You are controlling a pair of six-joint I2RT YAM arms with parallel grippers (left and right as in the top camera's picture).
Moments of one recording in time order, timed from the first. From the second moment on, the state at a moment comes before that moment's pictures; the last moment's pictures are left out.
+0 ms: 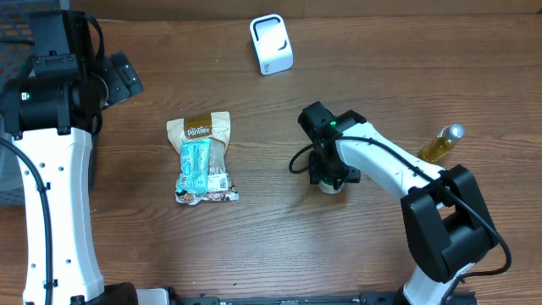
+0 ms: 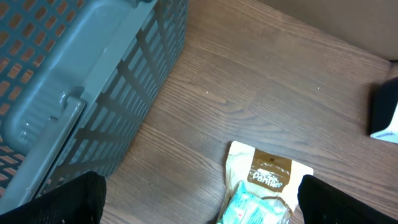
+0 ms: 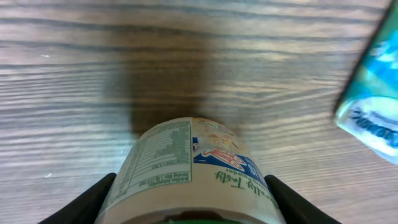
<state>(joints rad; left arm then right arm) 0.09 1.54 1.82 -1.21 -0.23 -0.36 0.51 1.88 1.28 -1.03 0.11 0.54</state>
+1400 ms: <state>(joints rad) 0.09 1.54 1.82 -1.21 -0.23 -0.36 0.51 1.88 1.47 -1.28 -0.32 0.54</state>
